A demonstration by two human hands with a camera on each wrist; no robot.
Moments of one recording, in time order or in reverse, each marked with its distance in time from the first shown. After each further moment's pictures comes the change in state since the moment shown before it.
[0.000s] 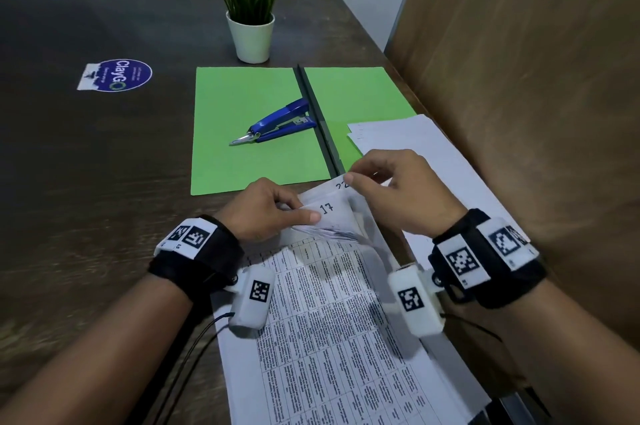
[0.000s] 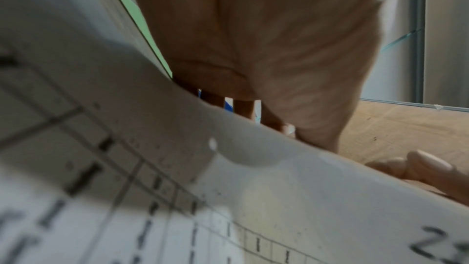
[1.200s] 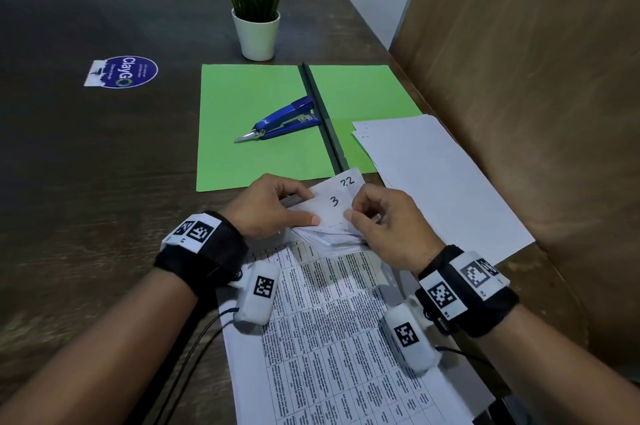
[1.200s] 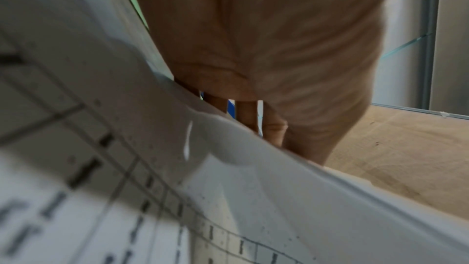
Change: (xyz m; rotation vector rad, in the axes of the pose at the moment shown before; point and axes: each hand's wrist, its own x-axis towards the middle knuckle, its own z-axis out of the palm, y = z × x) left_hand 0.002 -0.001 -0.002 -0.079 0.006 -0.002; right_hand -0.024 0.033 0.045 0.164 -0.014 -0.031
